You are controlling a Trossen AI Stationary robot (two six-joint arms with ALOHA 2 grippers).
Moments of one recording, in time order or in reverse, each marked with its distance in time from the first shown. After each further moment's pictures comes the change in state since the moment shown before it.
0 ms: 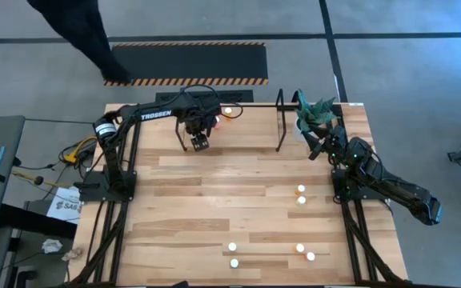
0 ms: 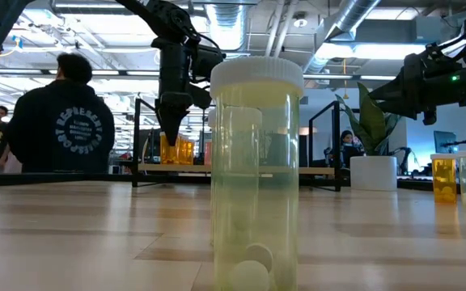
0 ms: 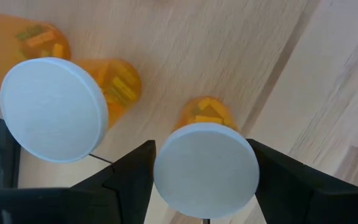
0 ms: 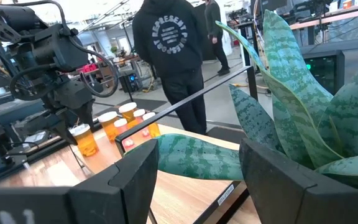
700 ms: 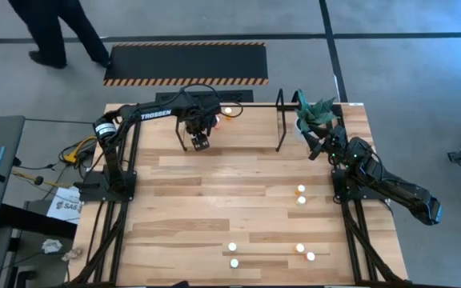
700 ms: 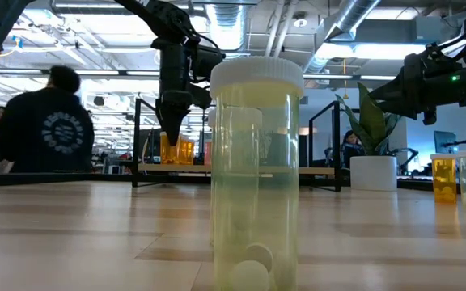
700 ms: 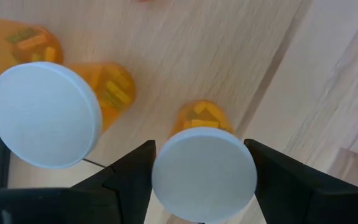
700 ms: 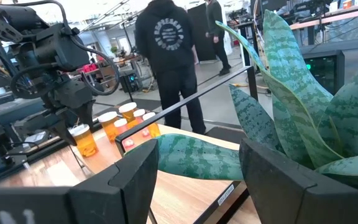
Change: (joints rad) left arm 0.006 0.000 0.000 0.009 0.035 0.003; right arm 0.000 0.000 0.000 0.000 0.000 0.000
